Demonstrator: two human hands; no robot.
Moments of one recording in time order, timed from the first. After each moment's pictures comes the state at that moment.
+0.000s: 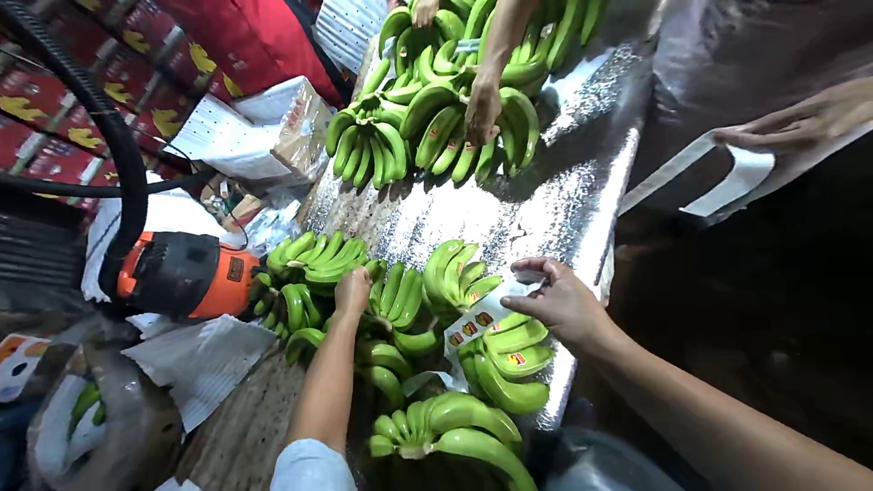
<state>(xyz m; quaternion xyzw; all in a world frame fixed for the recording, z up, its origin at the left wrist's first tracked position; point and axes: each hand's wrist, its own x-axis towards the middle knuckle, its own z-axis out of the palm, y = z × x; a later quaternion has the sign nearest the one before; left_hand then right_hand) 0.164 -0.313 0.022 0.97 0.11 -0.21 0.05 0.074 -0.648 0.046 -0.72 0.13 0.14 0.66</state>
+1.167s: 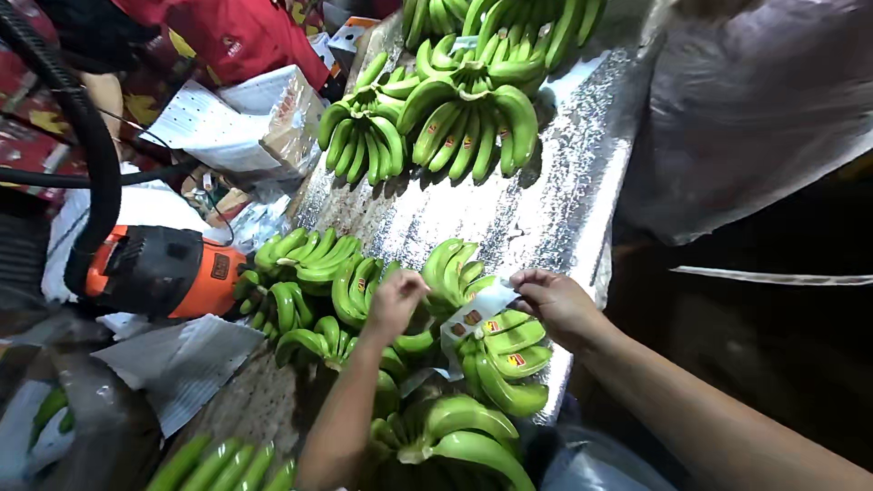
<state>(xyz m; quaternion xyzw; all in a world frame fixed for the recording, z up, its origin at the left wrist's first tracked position) 0.105 -0.377 0.039 0.89 -0.14 -0.04 0.44 0.085 -0.631 0.026 -0.58 0.25 0.17 0.75</state>
